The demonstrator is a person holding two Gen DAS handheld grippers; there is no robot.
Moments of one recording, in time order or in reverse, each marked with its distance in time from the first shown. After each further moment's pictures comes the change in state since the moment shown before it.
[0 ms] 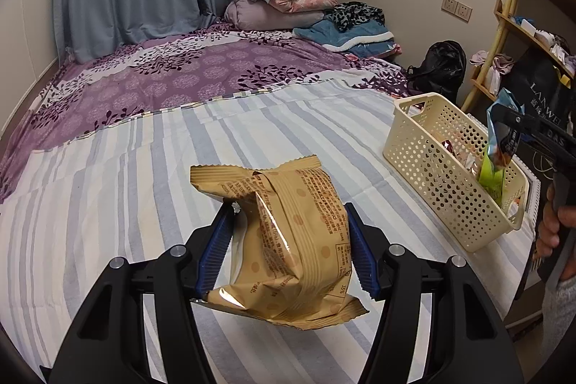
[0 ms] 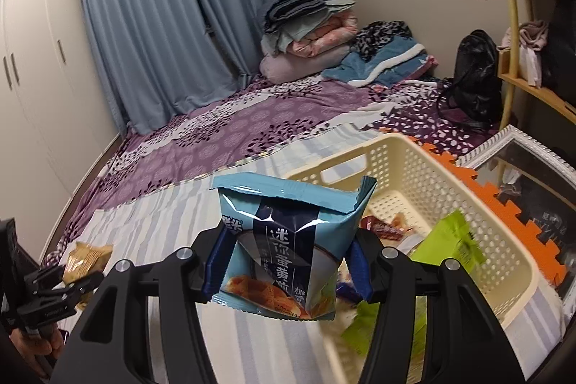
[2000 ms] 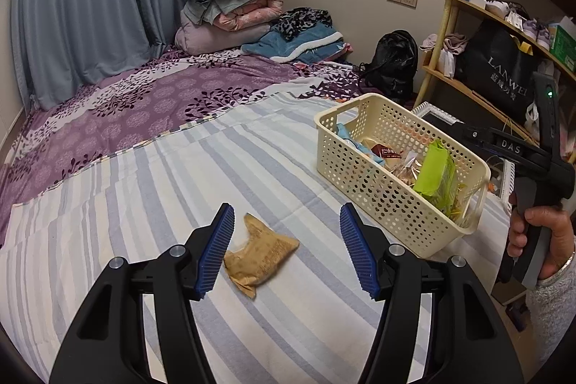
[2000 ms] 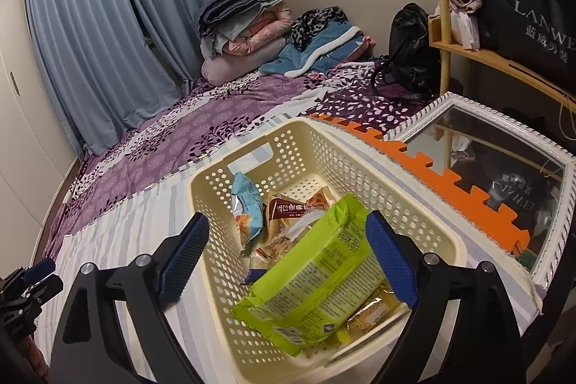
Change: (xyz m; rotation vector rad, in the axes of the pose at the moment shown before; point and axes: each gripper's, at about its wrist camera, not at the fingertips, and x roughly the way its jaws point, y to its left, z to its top) left arm -0.008 -0.084 0.019 0.165 -0.040 -0.098; right arm -0.032 -0.069 -0.019 0.119 0.005 -0.154
